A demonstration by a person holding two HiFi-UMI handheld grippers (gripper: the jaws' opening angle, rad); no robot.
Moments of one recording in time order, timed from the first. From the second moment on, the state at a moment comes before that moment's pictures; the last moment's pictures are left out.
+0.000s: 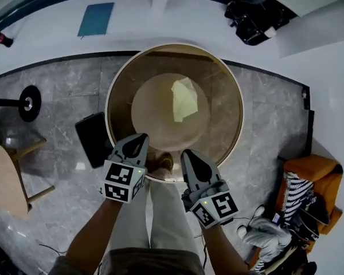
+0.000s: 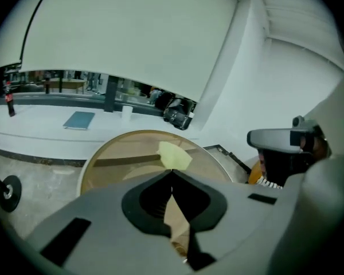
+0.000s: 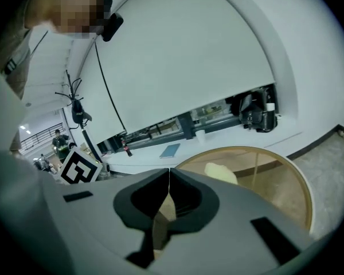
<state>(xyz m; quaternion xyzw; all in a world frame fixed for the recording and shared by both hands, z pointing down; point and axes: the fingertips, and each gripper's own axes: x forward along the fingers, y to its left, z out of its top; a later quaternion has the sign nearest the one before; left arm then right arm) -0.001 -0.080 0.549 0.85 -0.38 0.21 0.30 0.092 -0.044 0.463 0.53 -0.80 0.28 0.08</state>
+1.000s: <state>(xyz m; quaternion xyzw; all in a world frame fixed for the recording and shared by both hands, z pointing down) 0.136 -0.119 0.564 0.85 -0.36 0.25 0.30 0.220 -0.023 0.478 0.61 -0.73 0.31 0.03</state>
